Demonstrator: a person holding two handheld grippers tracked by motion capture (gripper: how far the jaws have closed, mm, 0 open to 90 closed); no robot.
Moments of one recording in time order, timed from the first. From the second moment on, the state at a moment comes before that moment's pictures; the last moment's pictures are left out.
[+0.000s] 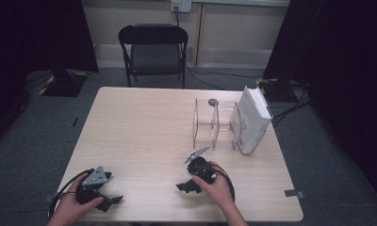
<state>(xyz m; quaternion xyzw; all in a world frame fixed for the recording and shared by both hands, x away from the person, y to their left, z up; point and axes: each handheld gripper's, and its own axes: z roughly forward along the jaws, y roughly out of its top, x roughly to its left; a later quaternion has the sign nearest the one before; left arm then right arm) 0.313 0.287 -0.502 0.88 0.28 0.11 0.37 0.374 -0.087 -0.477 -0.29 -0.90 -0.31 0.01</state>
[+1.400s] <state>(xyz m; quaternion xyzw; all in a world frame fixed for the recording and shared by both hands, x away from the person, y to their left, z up) 0.314 0.287 -0.502 0.88 0.28 0.11 0.37 0.354 -0.081 -0.499 -0.24 -0.89 -0.38 -0.10</state>
